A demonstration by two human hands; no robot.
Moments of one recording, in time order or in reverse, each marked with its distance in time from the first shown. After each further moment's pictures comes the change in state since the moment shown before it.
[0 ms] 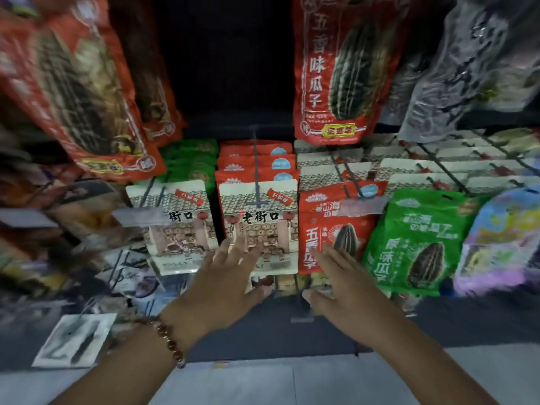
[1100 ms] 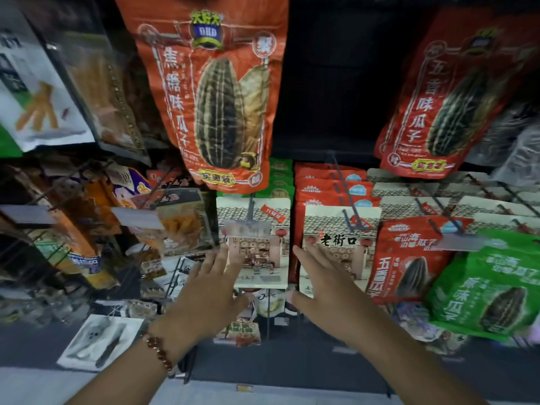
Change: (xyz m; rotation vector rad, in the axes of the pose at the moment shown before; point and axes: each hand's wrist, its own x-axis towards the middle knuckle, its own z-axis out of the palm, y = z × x) left_hand -0.058 -0.168 0.010 -0.091 0.077 -0.170; right_hand 0.068 -0.165 0.048 -0.031 -0.037 -0.151
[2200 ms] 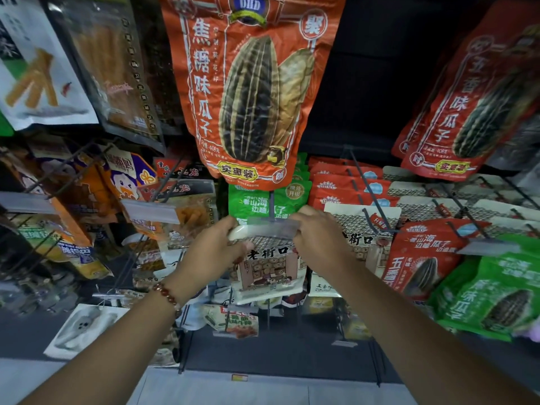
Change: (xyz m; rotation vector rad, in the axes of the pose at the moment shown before) left_hand 0.062 -0.057 -0.013 -0.688 0.301 0.029; right_hand 0.110 -0.027 0.007 -0.275 0.348 -0.137
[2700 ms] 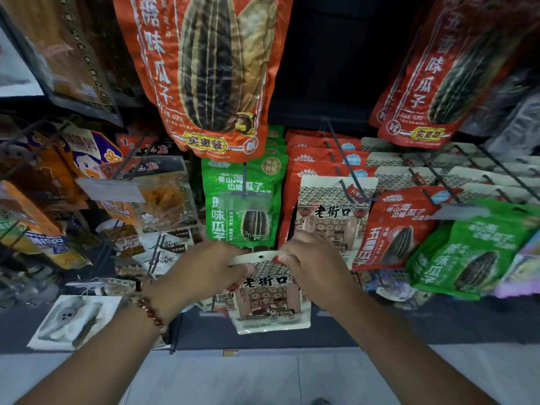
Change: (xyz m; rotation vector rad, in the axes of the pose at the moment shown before) left_hand -0.039 0.023 0.025 0.341 -0.377 0.092; right_hand -0.087 0.017 0.020 0.156 -0.009 -0.005
